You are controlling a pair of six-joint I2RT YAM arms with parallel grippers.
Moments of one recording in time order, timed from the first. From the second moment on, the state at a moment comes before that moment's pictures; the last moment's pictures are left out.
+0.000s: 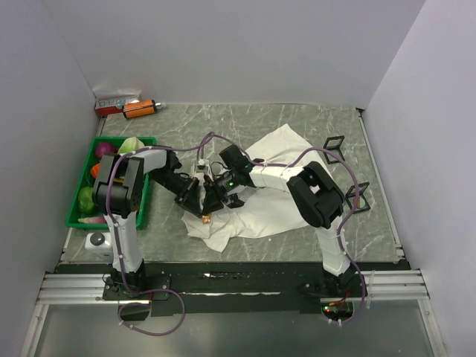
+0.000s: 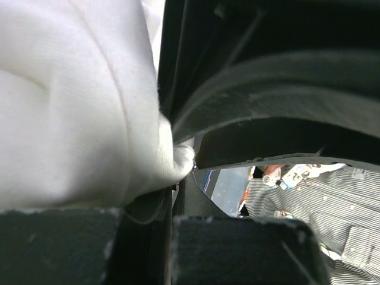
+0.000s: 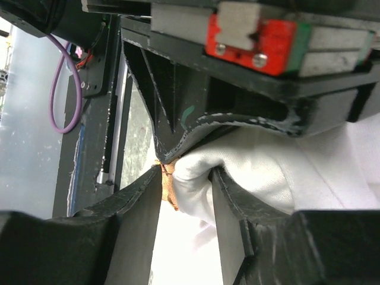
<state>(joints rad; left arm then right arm) -0.20 2.03 1.28 -1.22 1.04 0.65 0.73 2.10 1.40 -0.19 -1.06 -0.17</state>
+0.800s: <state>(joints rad) -0.18 2.11 1.31 -1.27 1.10 0.74 0.74 2.09 1.38 -0.18 -1.00 -0.21</state>
